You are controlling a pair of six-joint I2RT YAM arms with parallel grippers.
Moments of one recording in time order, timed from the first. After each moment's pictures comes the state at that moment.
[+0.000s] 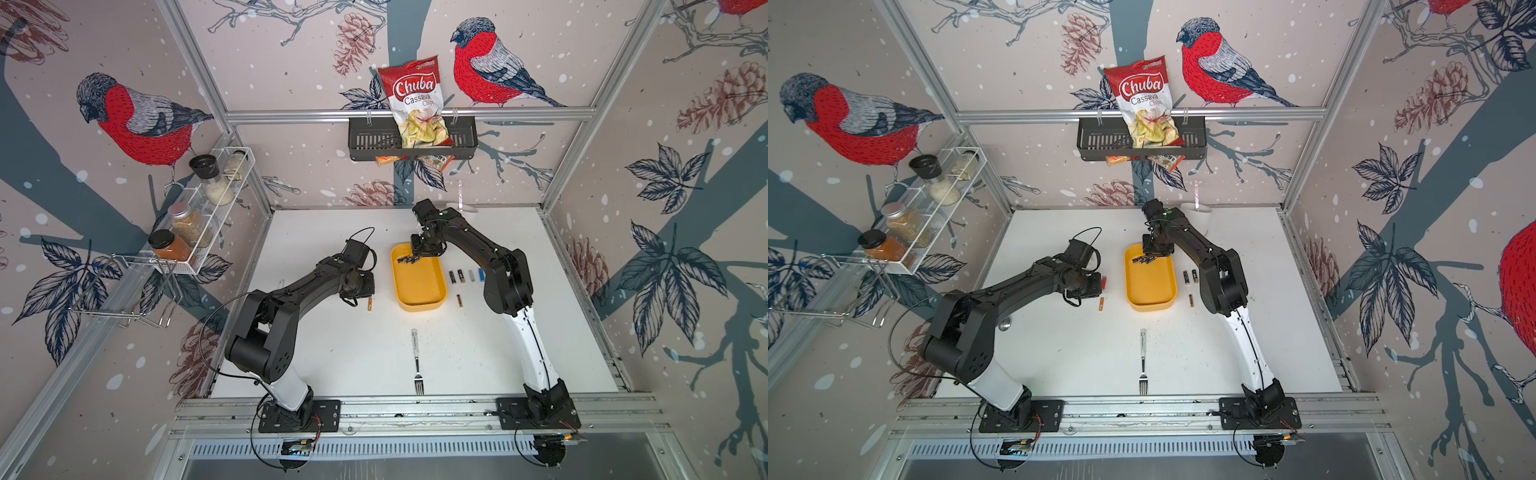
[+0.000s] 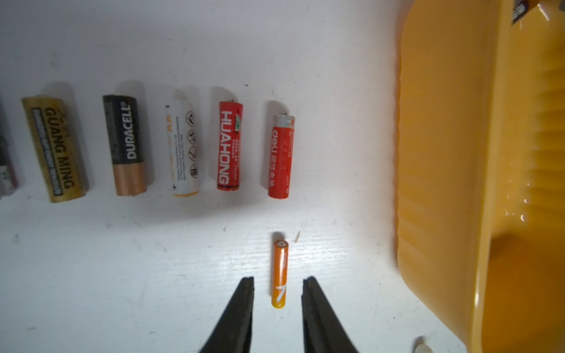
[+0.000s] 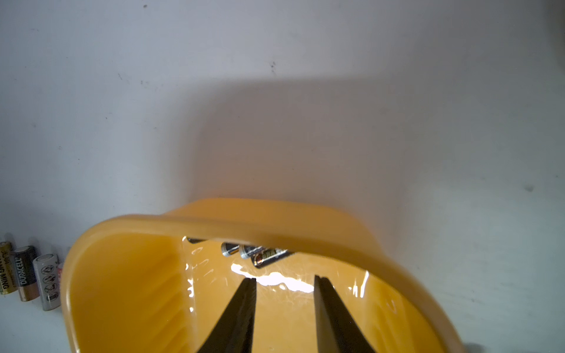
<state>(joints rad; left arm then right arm) -0.40 1.64 1.05 -0.60 0.10 -0.46 0.57 2.44 2.23 -1.02 -0.10 0.40</state>
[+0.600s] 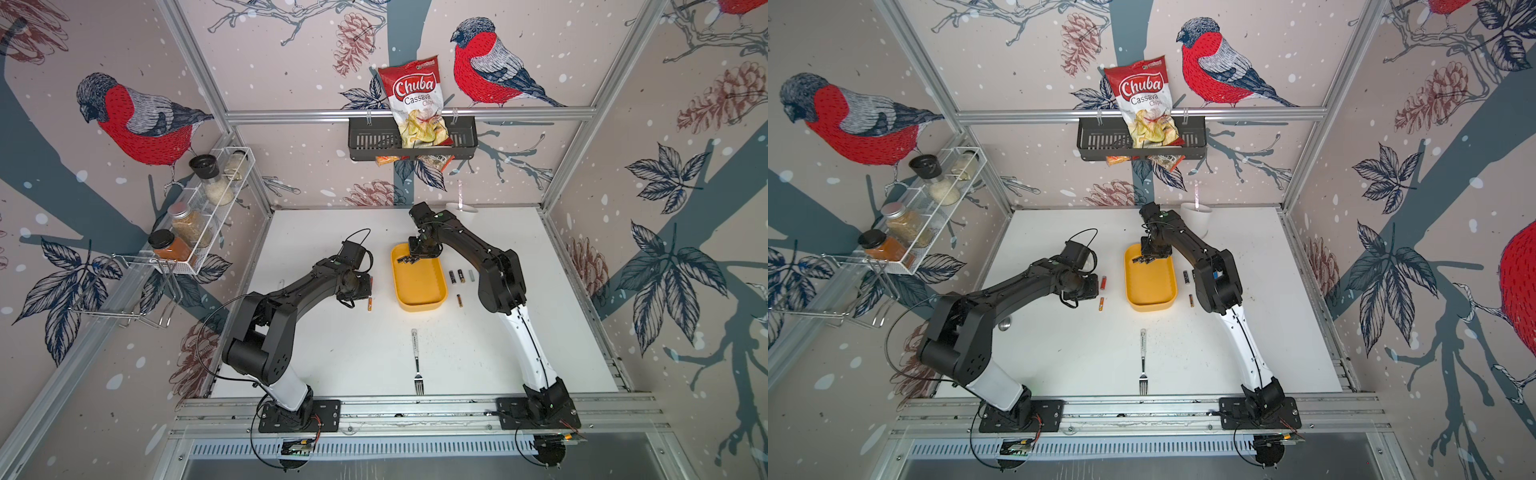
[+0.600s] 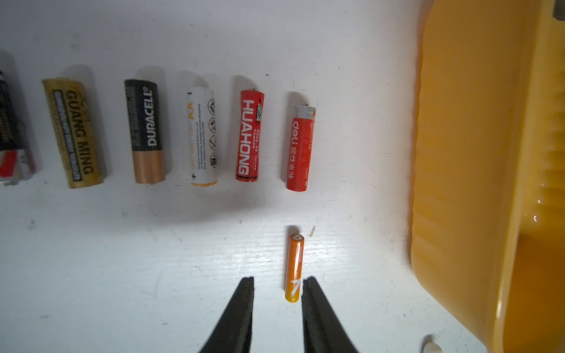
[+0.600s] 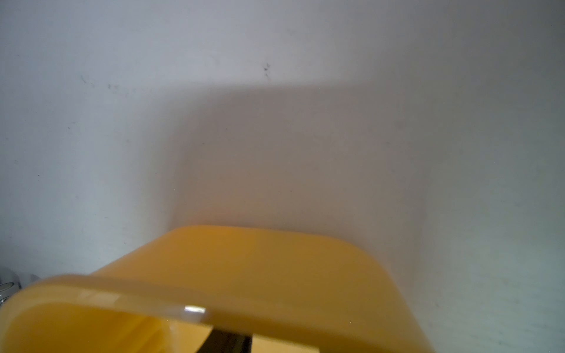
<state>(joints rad) -0.38 1.63 1.03 -0.60 0.10 -0.46 0.59 2.51 2.28 -1.03 -0.08 0.39</state>
